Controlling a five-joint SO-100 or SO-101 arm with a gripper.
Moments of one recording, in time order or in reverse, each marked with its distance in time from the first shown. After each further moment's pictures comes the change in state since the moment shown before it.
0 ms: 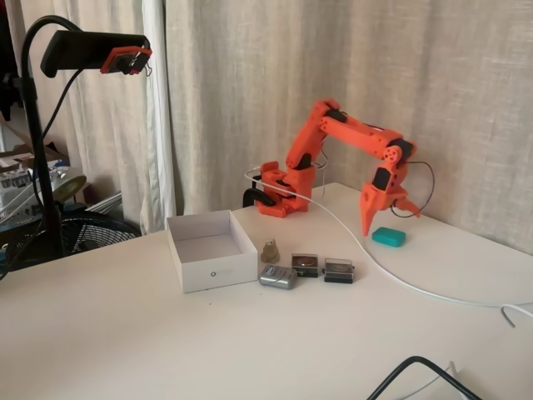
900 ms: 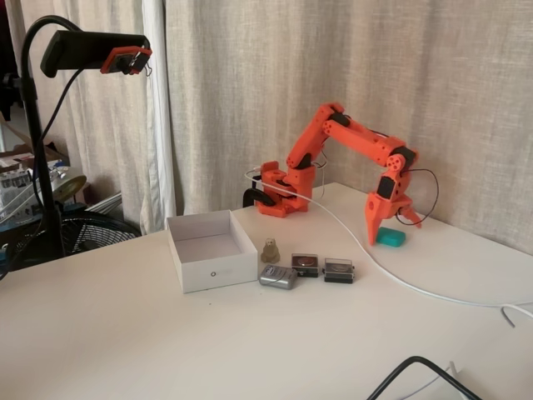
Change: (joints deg) arm -0.1 -5.5 -0.5 -7.7 0.1
